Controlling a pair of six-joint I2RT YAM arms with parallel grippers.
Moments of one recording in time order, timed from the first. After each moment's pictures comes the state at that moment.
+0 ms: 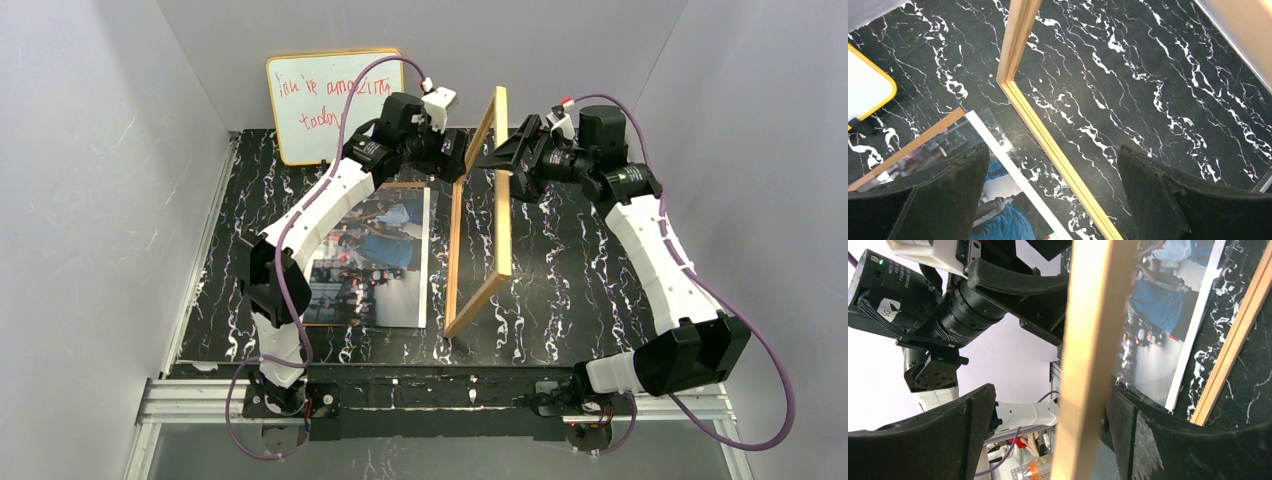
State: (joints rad) left arm -0.60 1.89 1.91 -0.56 0.18 -0.08; right arm 0.25 1.35 1.43 -0.53 -0.75 0.97
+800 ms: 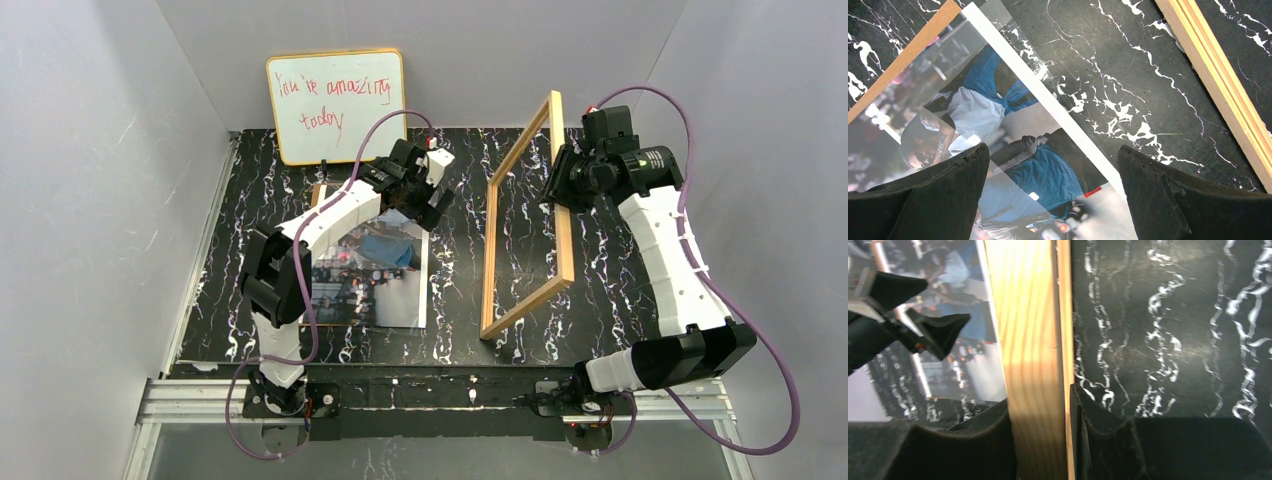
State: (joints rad) left arm -0.60 1.89 1.58 -0.58 0.08 0.14; right arm 0.25 1.40 1.67 -1.17 -0.13 0.52
